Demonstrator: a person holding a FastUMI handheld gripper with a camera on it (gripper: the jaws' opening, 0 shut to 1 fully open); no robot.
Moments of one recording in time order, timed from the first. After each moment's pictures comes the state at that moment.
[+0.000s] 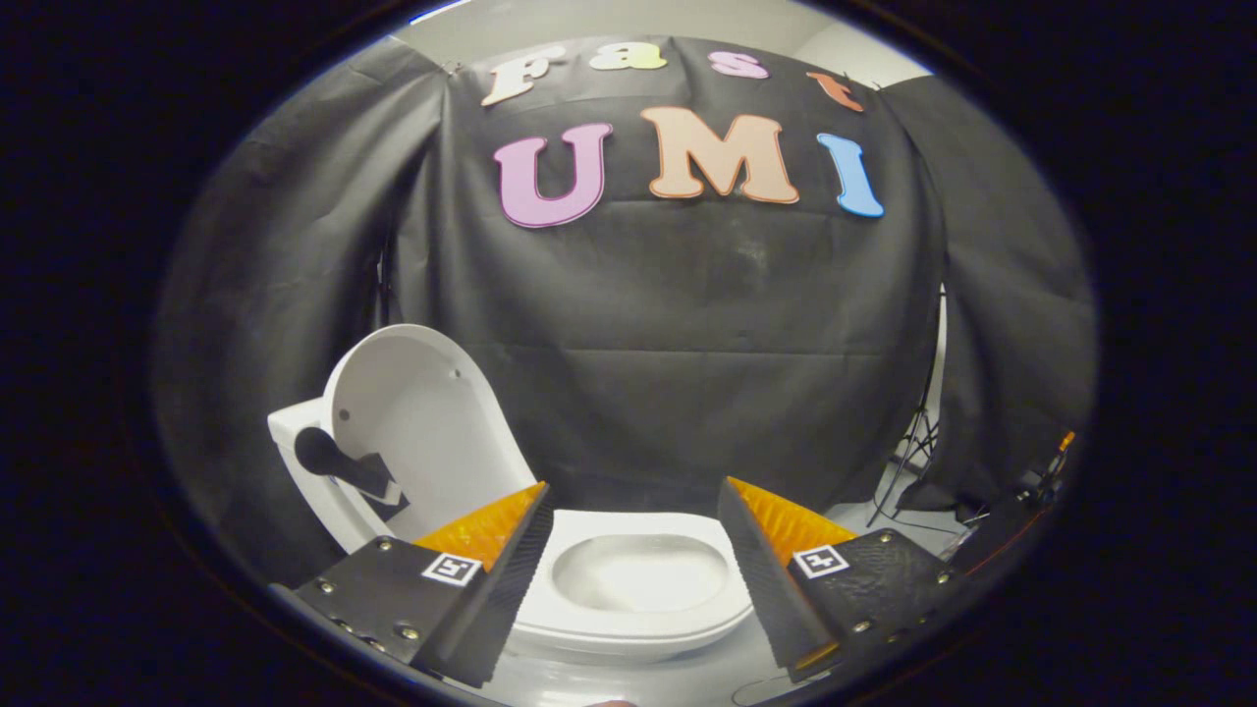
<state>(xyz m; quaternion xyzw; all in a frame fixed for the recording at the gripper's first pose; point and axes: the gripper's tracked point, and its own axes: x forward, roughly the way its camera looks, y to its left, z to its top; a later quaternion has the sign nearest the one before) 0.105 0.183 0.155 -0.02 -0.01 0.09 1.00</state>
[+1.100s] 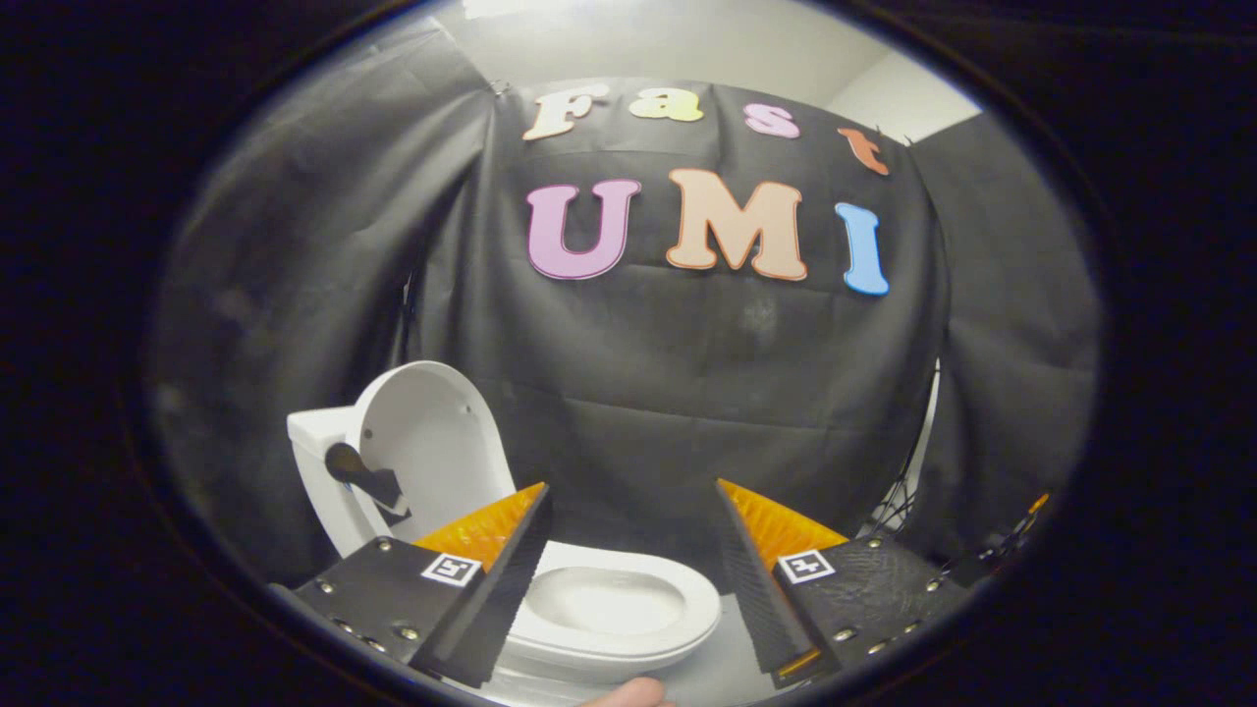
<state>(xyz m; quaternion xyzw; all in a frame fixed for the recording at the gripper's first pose) 0.064 0.162 0.211 -0.06 -0.08 0.11 0.99</state>
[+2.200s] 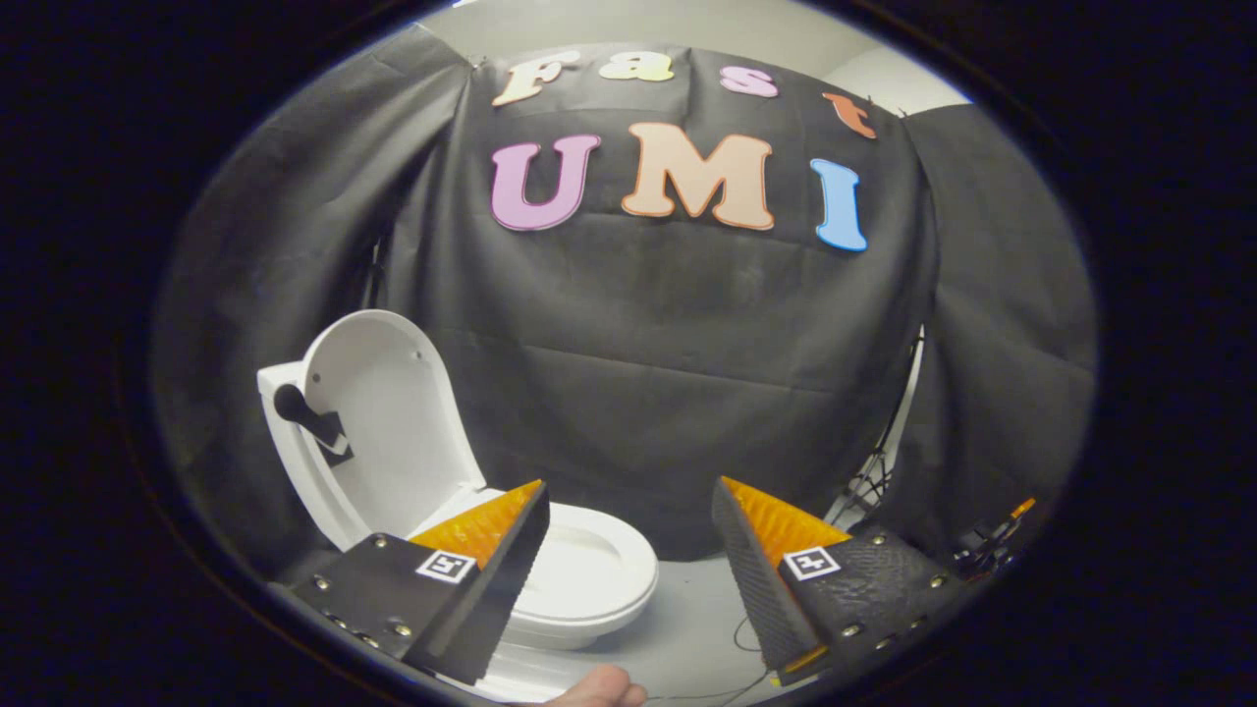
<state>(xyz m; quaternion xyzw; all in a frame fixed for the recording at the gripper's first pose) 0.084 0.062 0.202 -0.09 -0.03 0.09 0.99</state>
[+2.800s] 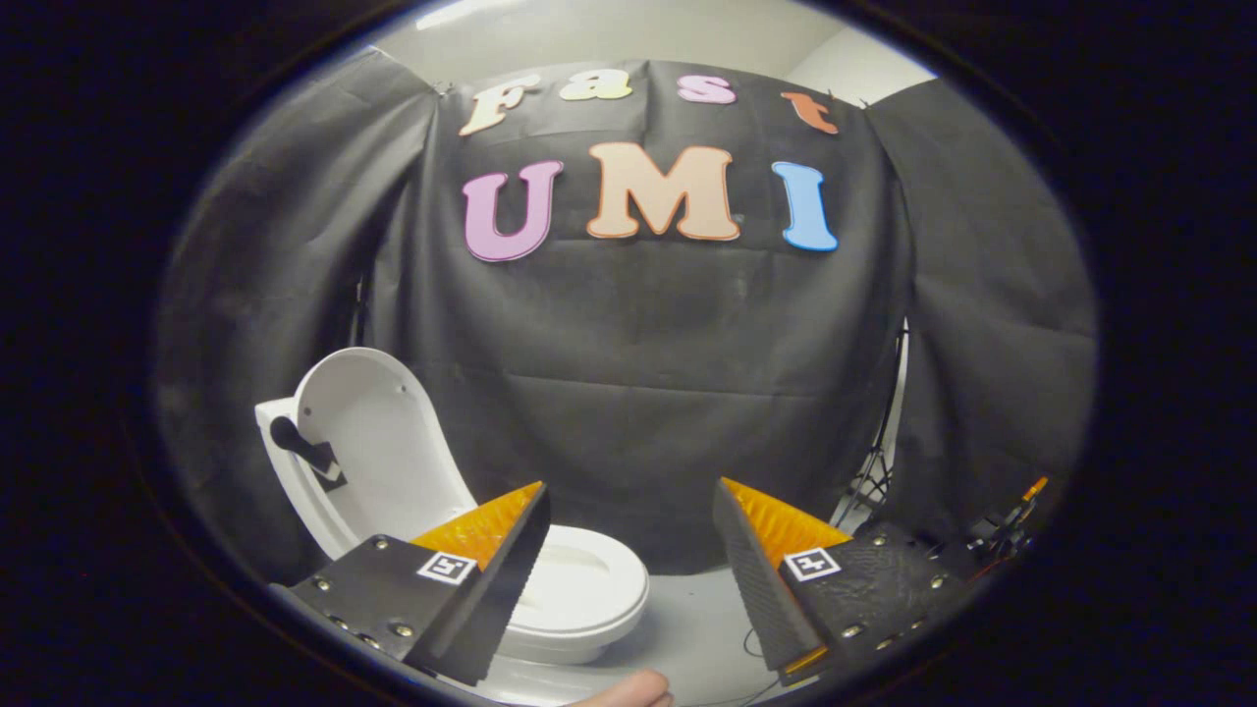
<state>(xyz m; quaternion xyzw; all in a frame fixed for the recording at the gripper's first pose) 0.089 0.015 0.212 -0.05 -0.05 0.08 0.99</state>
